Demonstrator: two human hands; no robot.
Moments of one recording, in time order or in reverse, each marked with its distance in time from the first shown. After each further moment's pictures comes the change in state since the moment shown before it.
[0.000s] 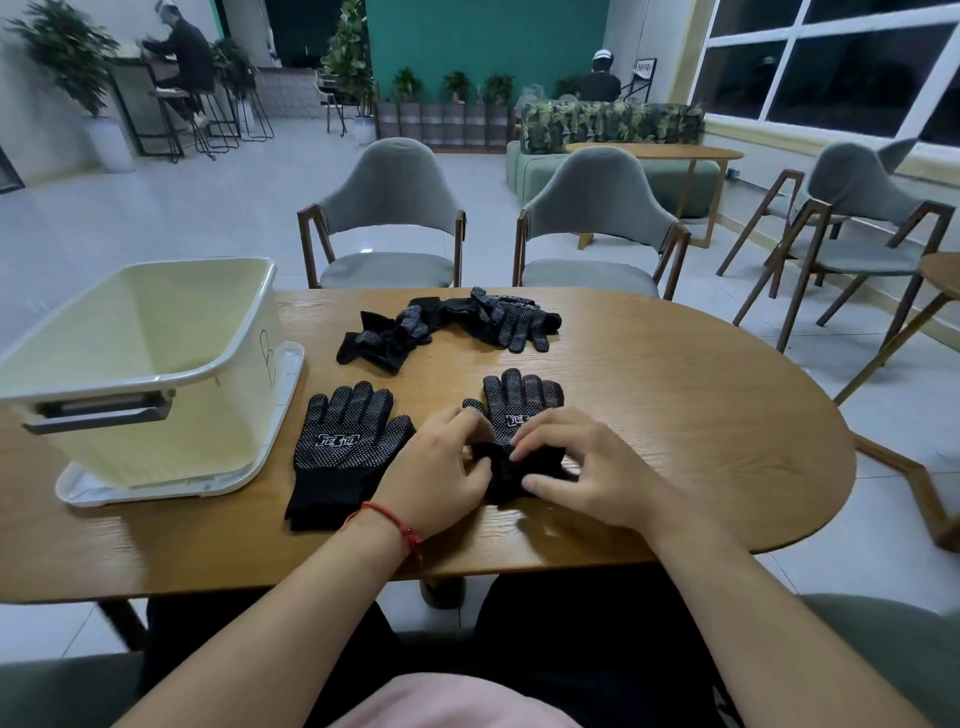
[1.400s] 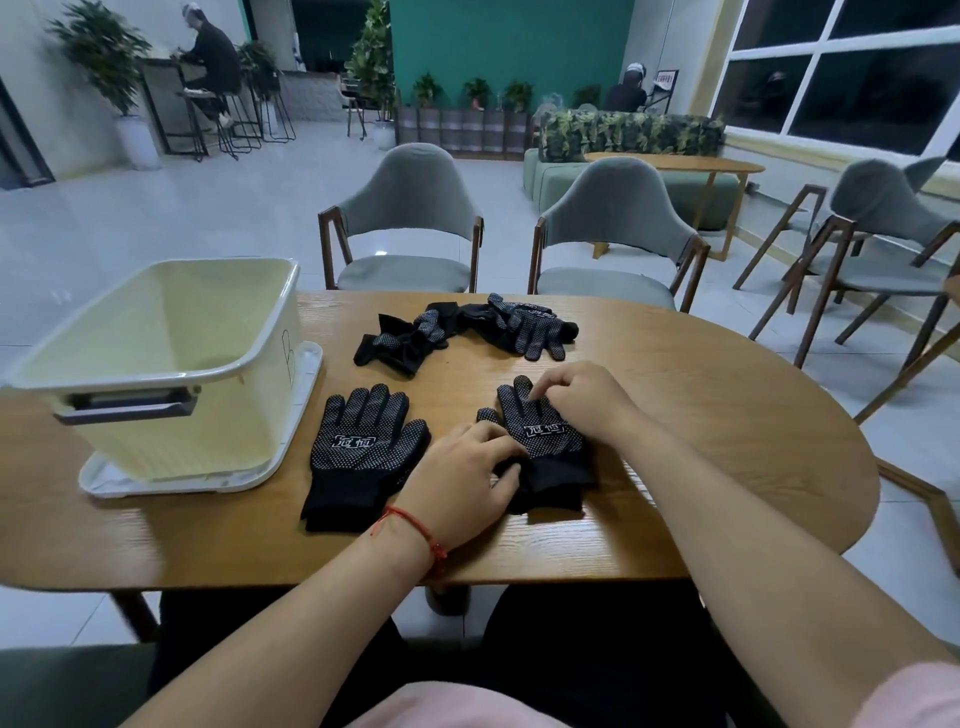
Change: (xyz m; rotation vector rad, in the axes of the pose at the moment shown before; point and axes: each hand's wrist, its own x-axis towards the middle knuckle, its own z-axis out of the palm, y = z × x) left_hand 0.003 0.004 0.011 0.180 -0.028 0.041; right_hand 0.101 0.051 -0.007 -0.136 0.073 0.490
